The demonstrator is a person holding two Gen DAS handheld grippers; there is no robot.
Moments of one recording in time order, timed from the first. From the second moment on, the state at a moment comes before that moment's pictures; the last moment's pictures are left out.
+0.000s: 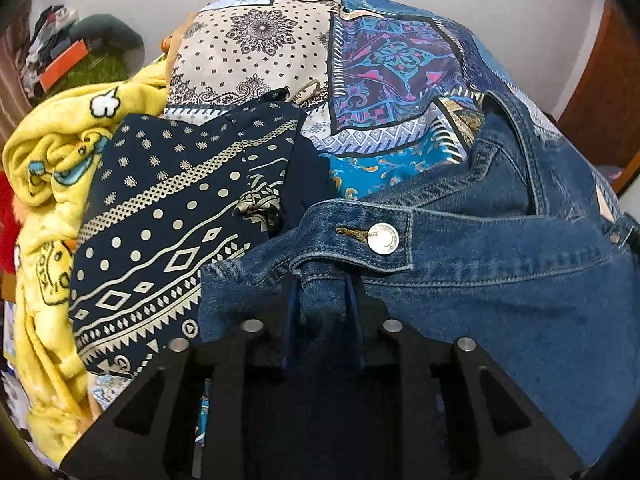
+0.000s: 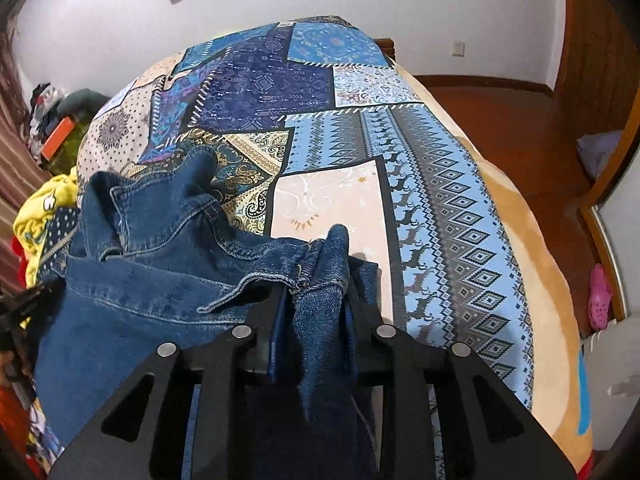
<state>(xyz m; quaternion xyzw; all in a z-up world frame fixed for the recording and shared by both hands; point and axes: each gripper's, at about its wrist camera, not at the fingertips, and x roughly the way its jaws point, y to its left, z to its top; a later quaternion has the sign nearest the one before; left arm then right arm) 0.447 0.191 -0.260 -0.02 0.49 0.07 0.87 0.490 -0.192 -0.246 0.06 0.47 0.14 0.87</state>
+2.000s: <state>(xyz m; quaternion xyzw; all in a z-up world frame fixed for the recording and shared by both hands) 0.299 0.256 -0.248 -0.13 0.48 0.11 0.86 0.346 -0.215 -0.239 0.07 0.49 0.12 0.86</state>
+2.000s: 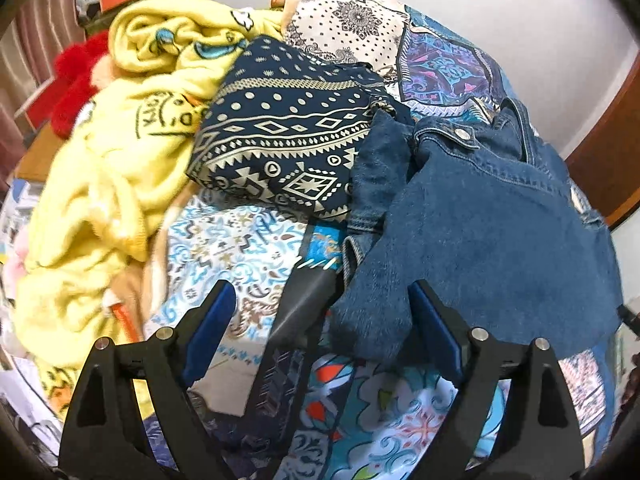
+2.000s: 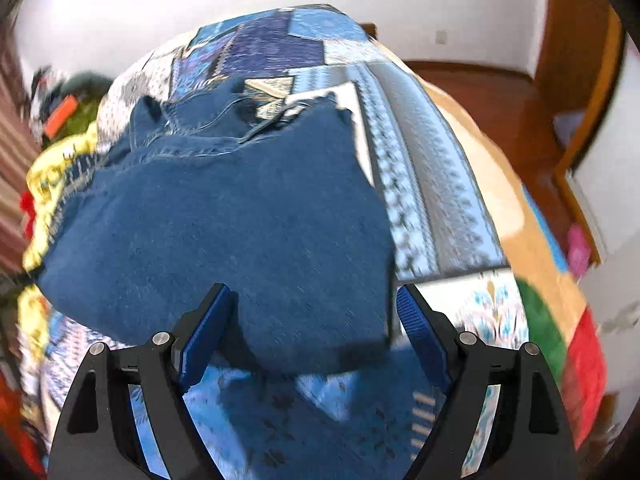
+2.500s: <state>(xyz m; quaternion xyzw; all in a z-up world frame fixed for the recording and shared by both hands) 0.249 0.256 -0.208 -0.22 0.45 0.10 0.86 0.335 -0.241 -0.224 0.10 0.49 0.06 0.86</state>
